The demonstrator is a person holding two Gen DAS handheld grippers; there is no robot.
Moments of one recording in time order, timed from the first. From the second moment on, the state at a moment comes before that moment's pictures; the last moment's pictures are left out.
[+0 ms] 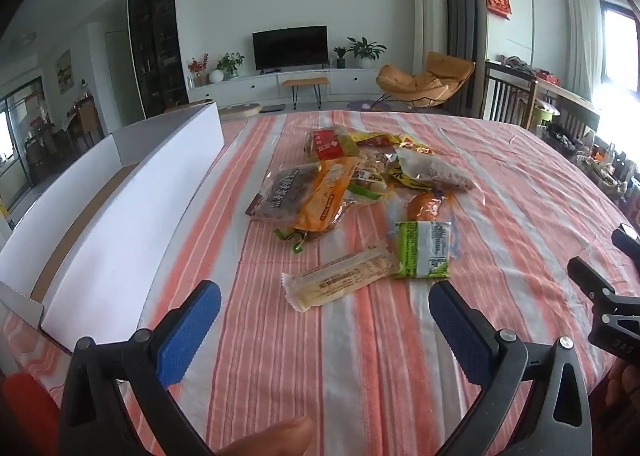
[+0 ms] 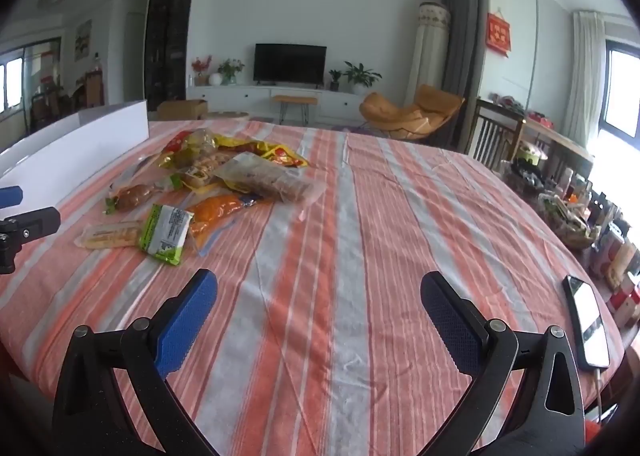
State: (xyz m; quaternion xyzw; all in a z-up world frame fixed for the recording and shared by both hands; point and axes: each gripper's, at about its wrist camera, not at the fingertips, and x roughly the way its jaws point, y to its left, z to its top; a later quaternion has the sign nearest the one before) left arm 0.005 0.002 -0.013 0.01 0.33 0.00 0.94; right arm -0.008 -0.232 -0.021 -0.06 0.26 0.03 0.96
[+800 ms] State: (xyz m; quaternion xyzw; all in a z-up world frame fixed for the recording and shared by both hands) left arm 0.008 0.007 -0.026 0.02 0.35 0.01 0.94; right arm -0.004 -0.230 -0.024 -0.07 0.26 0.03 0.96
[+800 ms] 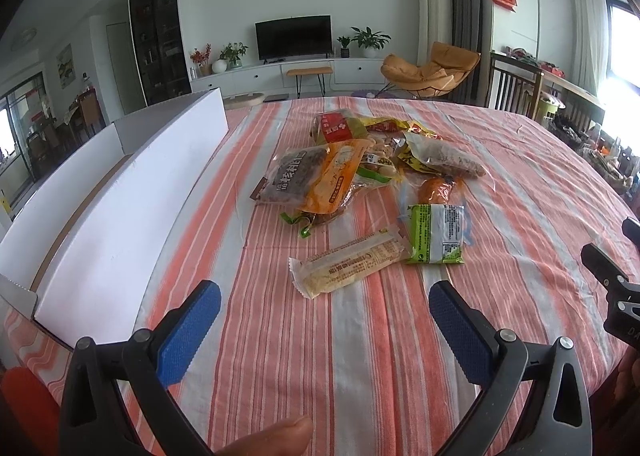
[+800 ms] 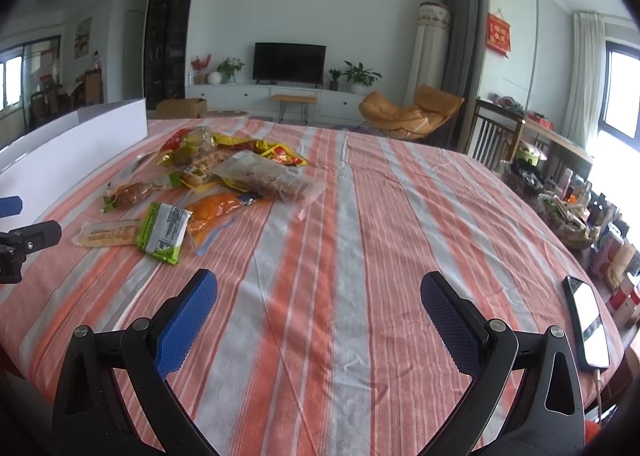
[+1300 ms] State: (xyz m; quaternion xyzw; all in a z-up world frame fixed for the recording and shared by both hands) left arm 0.010 0.004 -0.033 0.02 0.36 0.01 0.93; right arm -0.002 -0.232 -0.026 -0.06 0.27 0.03 0.96
